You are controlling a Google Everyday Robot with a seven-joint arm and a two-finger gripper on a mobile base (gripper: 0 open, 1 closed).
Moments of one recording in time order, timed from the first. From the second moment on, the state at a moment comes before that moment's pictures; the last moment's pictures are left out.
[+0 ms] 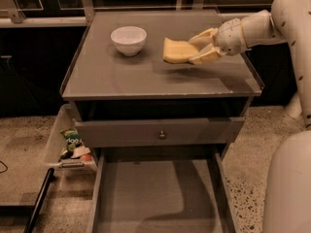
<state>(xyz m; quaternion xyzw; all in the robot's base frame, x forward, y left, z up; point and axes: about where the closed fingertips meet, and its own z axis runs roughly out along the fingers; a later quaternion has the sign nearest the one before) 0.716 -0.150 0.885 -0.65 0.57 0.19 0.46</state>
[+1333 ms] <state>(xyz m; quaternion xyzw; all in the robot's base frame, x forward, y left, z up) 0.740 -0.184 0.862 -0.58 0.69 0.16 0.40</state>
